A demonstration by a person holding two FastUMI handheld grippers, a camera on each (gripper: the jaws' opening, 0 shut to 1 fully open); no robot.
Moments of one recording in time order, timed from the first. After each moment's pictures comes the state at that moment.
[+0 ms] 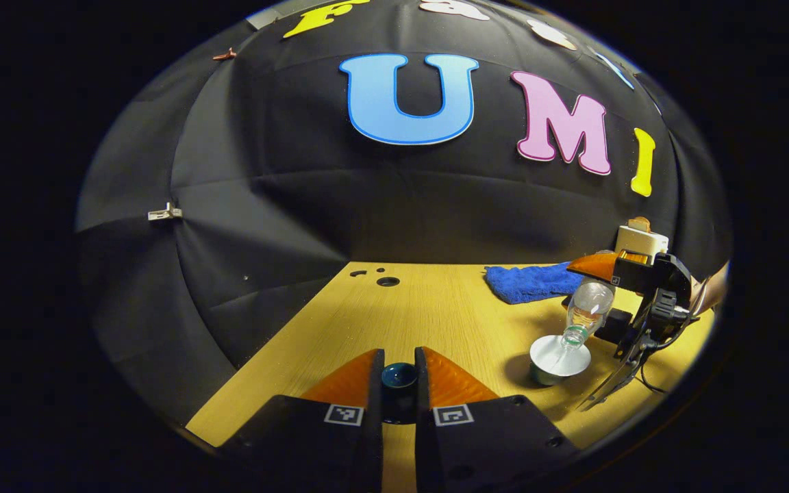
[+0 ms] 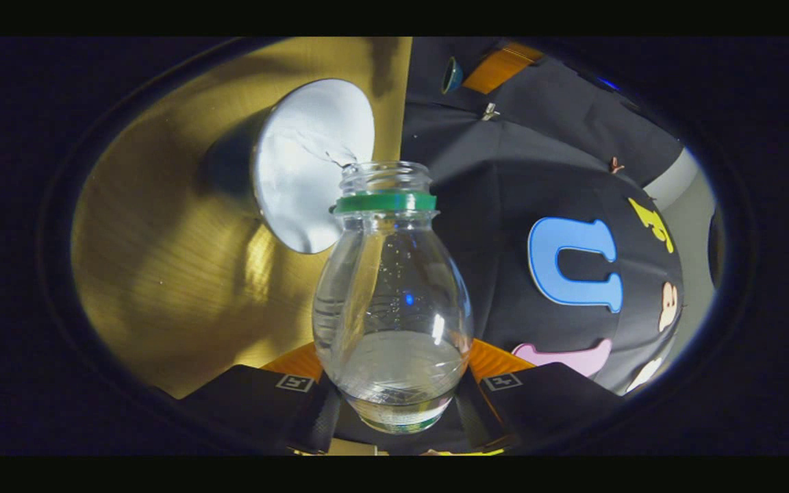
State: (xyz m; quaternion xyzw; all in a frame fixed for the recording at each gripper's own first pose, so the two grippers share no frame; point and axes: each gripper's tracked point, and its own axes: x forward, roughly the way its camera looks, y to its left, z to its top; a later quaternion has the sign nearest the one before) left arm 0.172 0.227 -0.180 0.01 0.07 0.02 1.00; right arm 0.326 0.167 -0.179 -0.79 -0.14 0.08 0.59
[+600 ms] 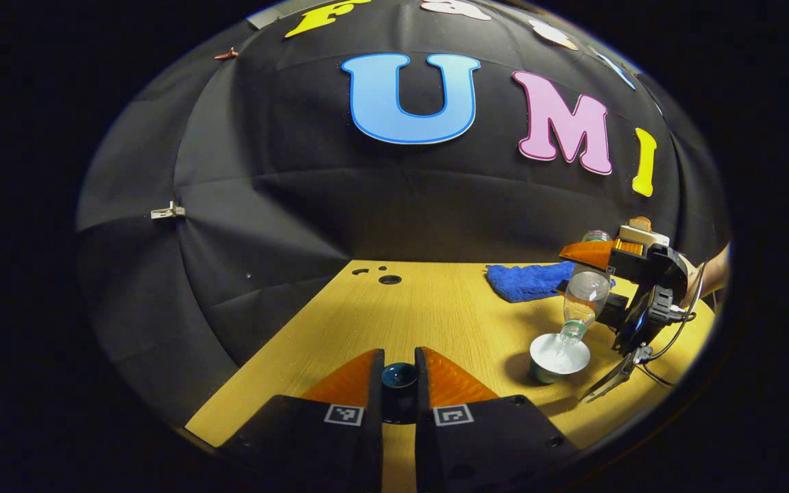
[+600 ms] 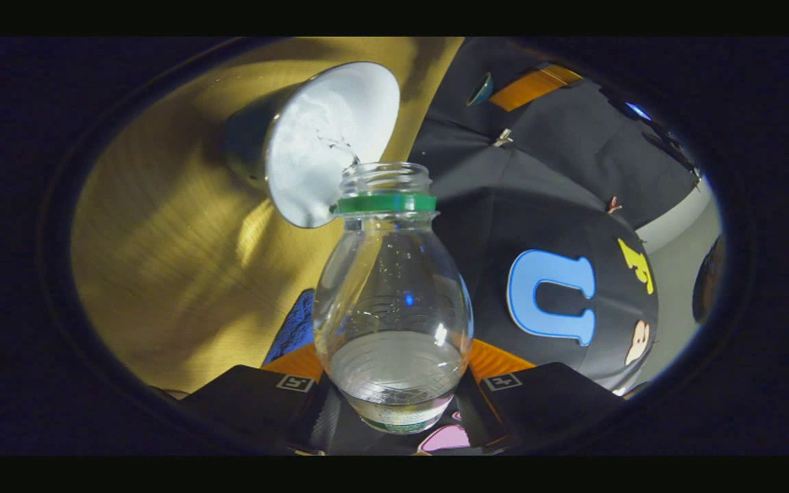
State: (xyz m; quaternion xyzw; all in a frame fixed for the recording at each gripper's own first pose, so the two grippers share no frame) left arm 0.167 0.227 -0.181 0.01 0.07 0.03 1.00; right arm 0.329 0.183 -0.168 -0.83 -0.21 0.10 0.51
